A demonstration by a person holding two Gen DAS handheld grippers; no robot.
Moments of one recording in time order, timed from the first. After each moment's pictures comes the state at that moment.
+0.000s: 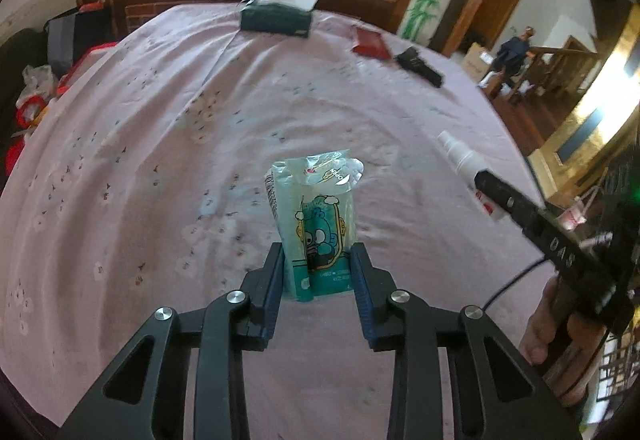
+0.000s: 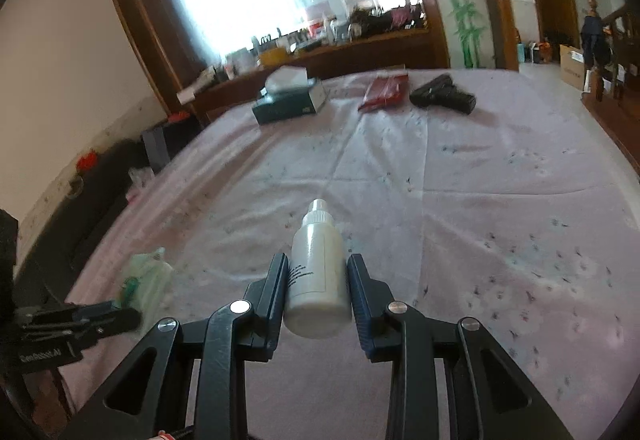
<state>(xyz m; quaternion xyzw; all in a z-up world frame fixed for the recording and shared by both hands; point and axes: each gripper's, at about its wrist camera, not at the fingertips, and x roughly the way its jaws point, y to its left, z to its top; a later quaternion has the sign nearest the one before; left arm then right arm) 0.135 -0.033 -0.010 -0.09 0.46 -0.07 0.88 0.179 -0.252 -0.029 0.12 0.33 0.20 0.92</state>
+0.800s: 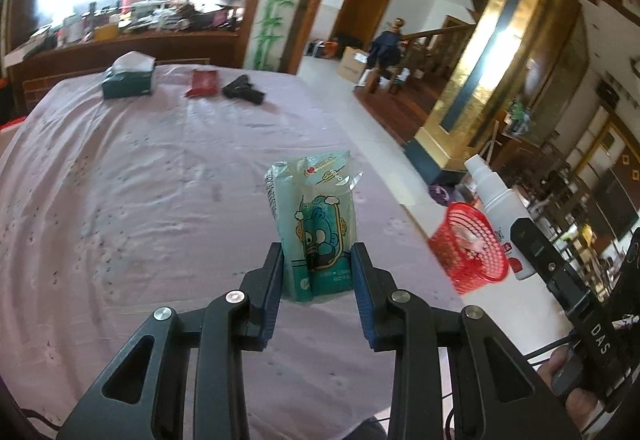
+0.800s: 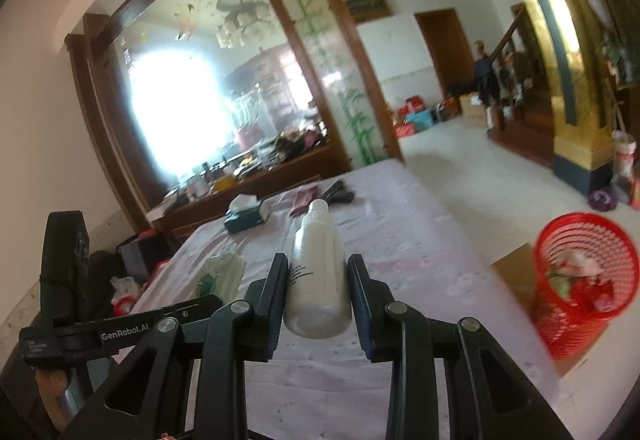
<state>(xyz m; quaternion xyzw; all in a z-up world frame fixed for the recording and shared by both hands) 0.020 -0.152 0.073 -0.05 0.38 -0.27 0.88 -0.090 -0.337 0.083 0.19 0.17 0.02 0.97</state>
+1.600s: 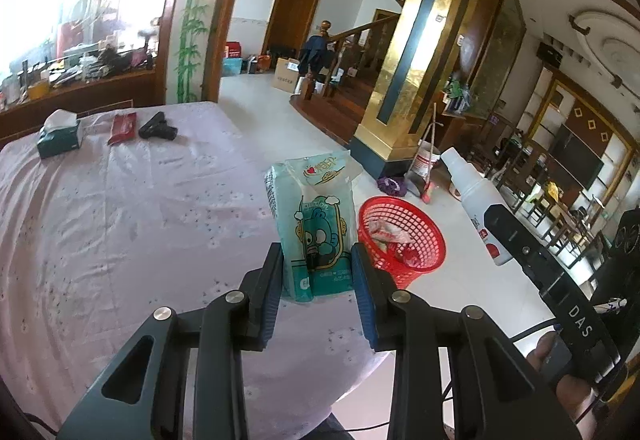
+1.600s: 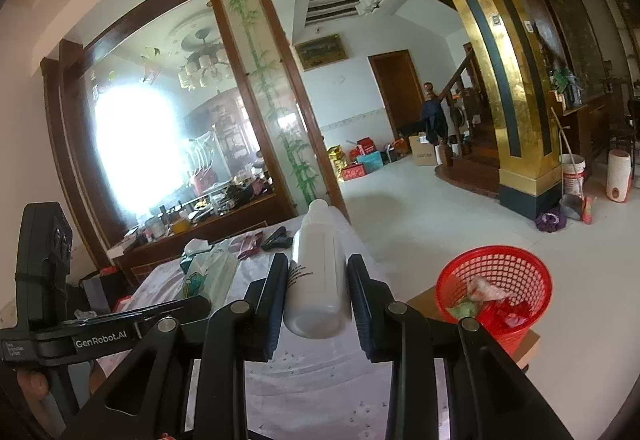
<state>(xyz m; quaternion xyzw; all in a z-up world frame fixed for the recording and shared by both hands) -0.035 -0.240 0.113 0.00 0.33 -0.37 0.87 -0.177 -0.391 0.111 0.18 0.11 -0.08 0.97</state>
